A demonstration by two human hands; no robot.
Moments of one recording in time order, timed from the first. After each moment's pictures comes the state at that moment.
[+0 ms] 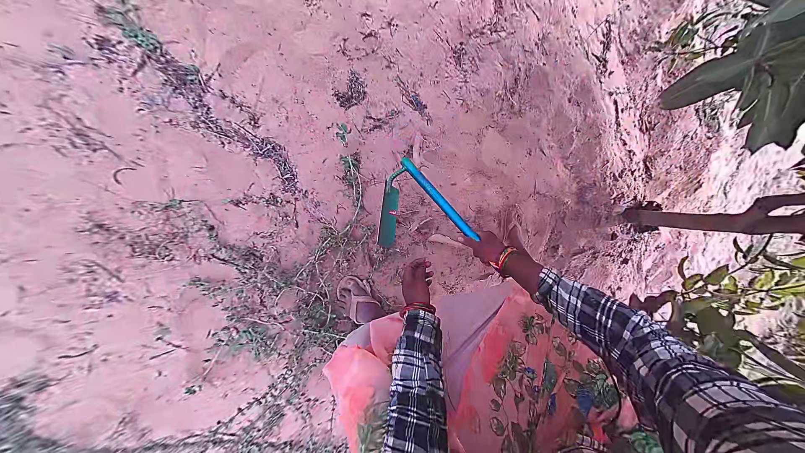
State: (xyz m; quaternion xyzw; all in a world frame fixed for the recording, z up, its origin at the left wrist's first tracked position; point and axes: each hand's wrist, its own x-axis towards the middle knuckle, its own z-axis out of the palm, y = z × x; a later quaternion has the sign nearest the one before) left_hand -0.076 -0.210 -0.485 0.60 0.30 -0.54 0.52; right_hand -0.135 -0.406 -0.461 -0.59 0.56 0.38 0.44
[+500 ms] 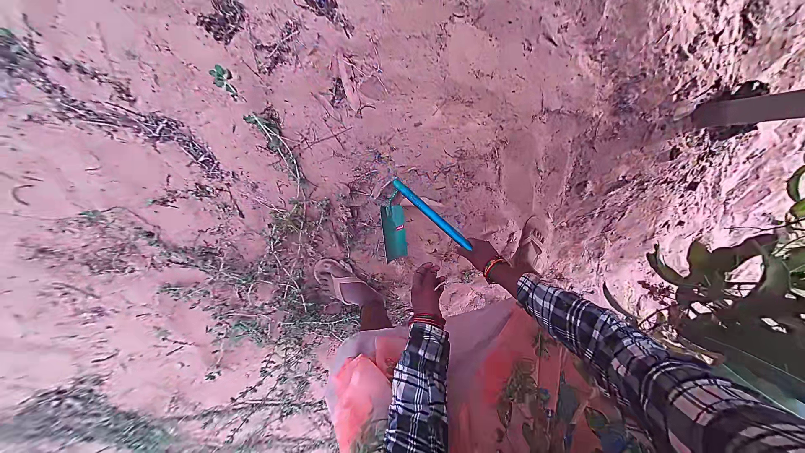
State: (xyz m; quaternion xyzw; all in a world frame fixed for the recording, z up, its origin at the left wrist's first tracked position) left_hand -0.226 -0.233 -0.498 0.62 0.33 -0.57 0.43; right_hand -0.339 -0.370 -0.564 -0.60 0.53 0.43 0.42
